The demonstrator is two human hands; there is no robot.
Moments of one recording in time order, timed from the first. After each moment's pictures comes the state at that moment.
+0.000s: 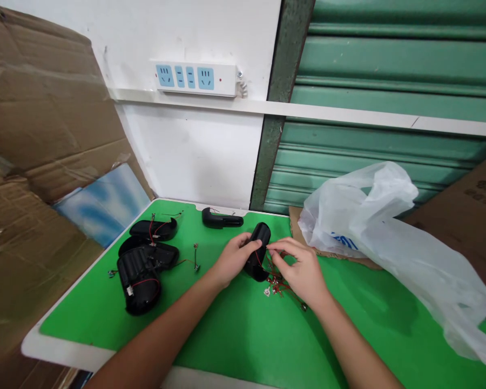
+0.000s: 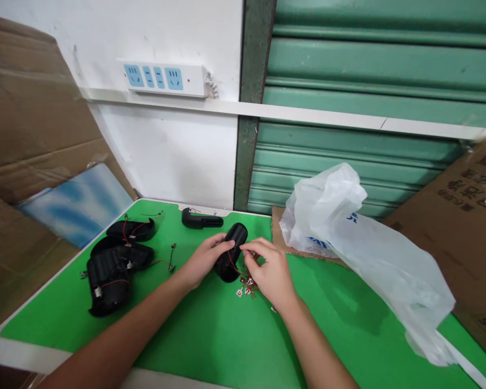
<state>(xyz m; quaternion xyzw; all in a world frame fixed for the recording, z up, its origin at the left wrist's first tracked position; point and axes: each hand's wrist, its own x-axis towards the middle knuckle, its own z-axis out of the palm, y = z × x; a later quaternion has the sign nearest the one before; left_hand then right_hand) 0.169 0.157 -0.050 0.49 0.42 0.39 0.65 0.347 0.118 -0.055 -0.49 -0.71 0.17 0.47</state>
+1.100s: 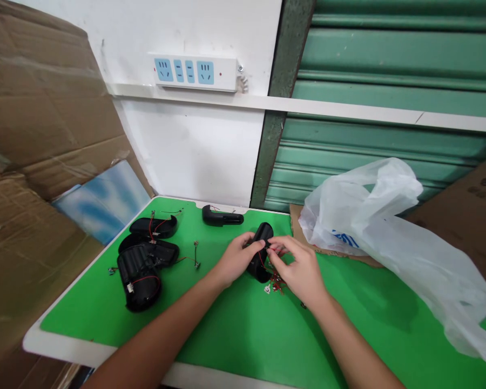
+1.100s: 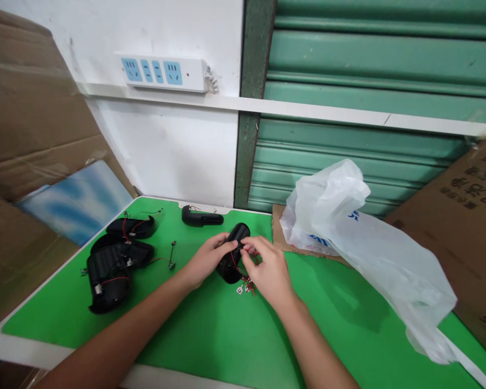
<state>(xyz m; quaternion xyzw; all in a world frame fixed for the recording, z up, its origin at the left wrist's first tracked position) 0.173 0.156 -0.057 0.53 0.41 0.38 0.64 0.344 0.117 -0.063 -0.49 -0.72 0.14 0.46</state>
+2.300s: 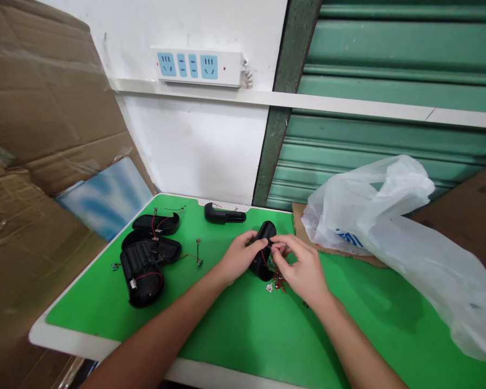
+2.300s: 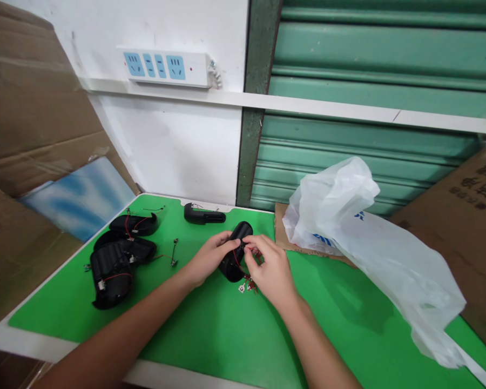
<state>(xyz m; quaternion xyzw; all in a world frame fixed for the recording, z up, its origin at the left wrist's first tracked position) 0.173 0.157 -0.058 0.53 0.40 0.38 0.65 0.343 0.114 -0.060 -0.48 -0.73 0.12 0.47</state>
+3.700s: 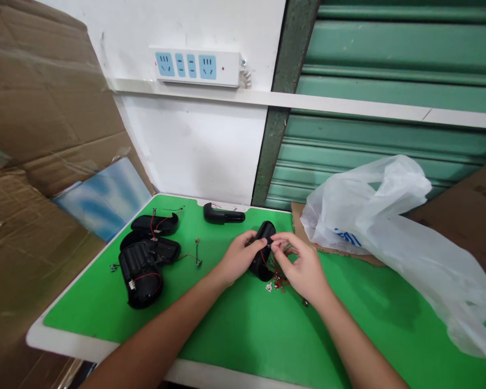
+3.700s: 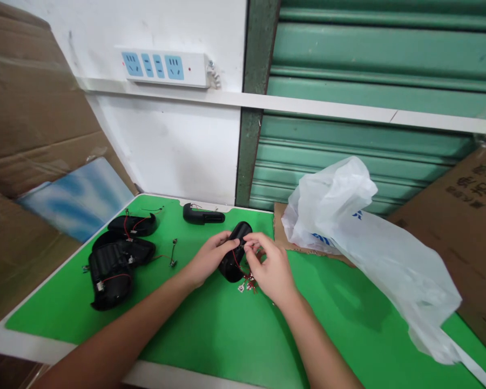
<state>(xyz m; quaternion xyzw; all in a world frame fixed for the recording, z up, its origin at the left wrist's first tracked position) 0.175 0.154 -0.055 0.52 0.41 0.39 0.64 0.344 0.116 -0.058 -0.49 -0.69 0.21 0.48</state>
